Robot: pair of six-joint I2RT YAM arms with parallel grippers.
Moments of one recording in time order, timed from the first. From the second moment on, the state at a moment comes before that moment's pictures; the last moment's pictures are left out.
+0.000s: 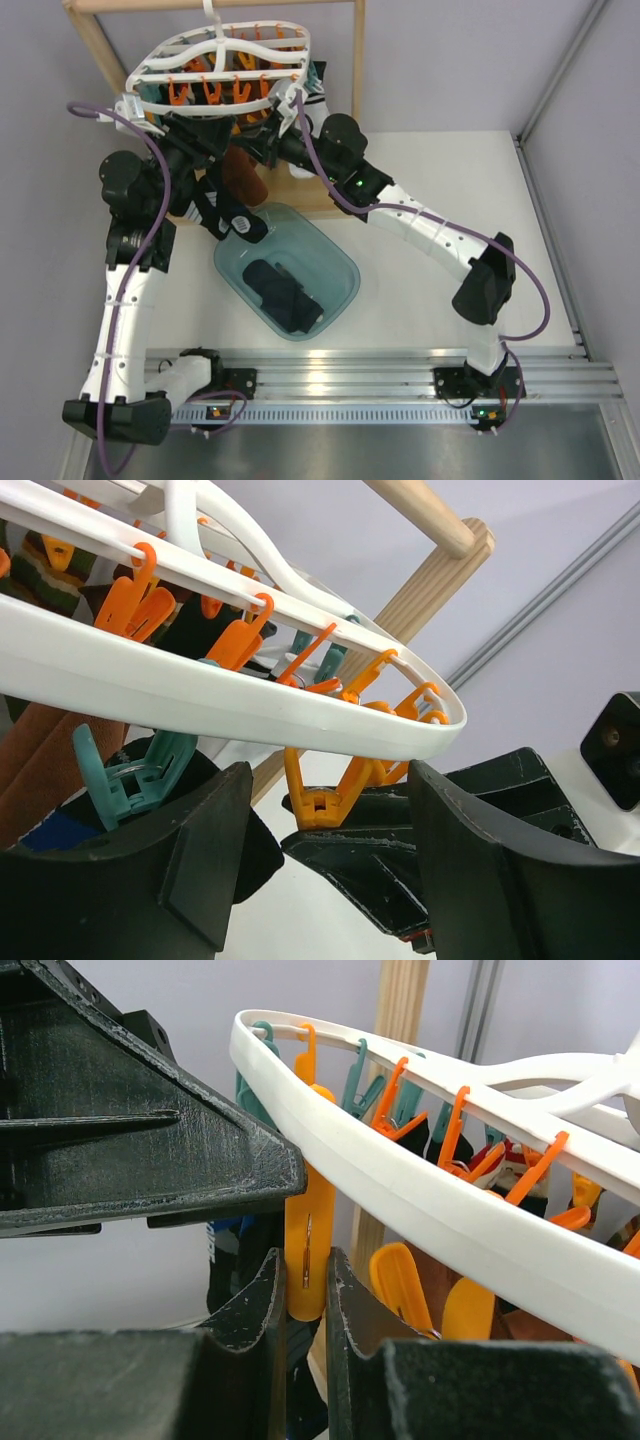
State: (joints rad) left arm -0.07 1.05 1.31 -0.03 0.29 -0.72; right arm 0.90 1.91 1.94 0.27 -0.31 0.02
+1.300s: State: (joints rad) left arm -0.08 1.10 1.33 -0.01 0.28 -0.64; right arm 0.90 1.88 1.89 0.35 -0.33 0.08
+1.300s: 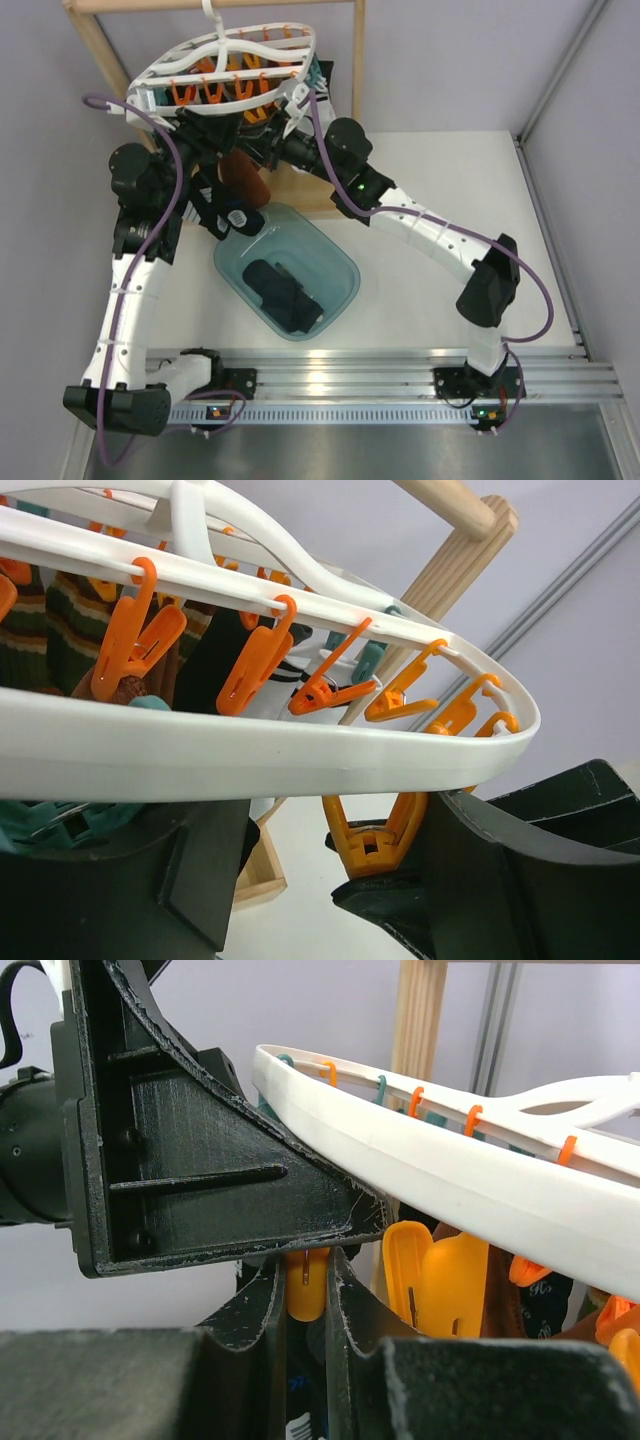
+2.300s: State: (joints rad) left arm -0.08 1.09 1.32 0.12 0.29 -0.67; right arm 0.91 1.74 1.66 0.31 -0.40 0.03
